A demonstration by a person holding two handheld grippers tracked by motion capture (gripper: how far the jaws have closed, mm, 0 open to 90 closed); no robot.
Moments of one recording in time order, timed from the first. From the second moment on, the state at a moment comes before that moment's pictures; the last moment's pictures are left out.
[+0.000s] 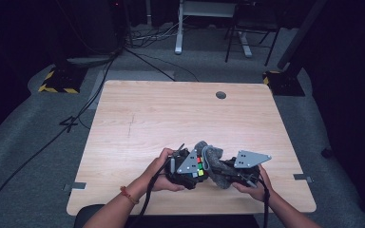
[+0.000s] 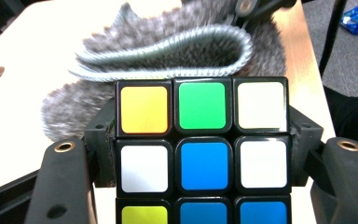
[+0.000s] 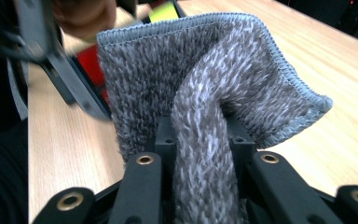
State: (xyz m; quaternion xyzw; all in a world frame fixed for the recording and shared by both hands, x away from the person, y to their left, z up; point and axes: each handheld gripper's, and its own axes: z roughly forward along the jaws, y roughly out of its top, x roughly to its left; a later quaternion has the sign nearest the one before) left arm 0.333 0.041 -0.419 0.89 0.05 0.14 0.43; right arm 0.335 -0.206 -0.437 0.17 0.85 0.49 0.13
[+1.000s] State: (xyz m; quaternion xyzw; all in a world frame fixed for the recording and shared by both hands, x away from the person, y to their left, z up) left arm 0.338 0.039 -0.426 0.90 0.06 0.14 0.41; right arm 0.326 -0.210 -0.430 0.15 0.83 0.53 0.10
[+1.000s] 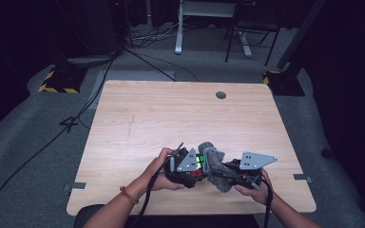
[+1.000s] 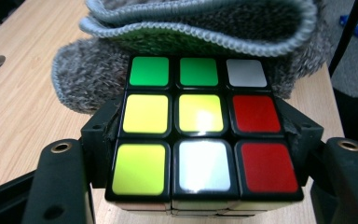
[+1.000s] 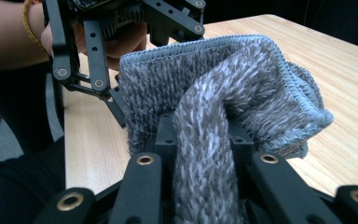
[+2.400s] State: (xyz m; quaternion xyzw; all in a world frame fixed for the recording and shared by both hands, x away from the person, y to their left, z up) left arm 0.337 0.047 -0.419 0.88 0.05 0.13 0.46; right arm 0.329 -0.200 -0.435 0.15 0.85 0.49 0.11
